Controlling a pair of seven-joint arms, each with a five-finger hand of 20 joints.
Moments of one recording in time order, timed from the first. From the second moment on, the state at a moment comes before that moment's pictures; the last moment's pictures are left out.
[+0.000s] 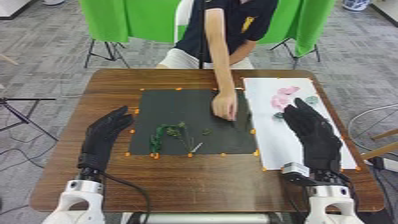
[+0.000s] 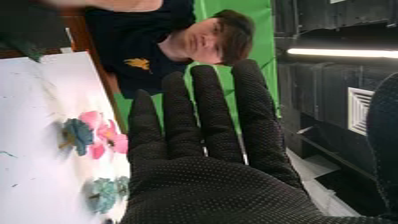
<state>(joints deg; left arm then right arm) 121.0 -74.3 -94.3 -116.9 63.6 0.4 12.1 -121.4 -84.3 97.9 -116.3 -68.6 -6.1 -18.3</state>
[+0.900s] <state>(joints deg) 121.6 -74.5 -94.7 -117.0 63.6 0.1 11.9 -121.7 -84.5 97.2 -116.2 -69.1 -5.2 -17.5</state>
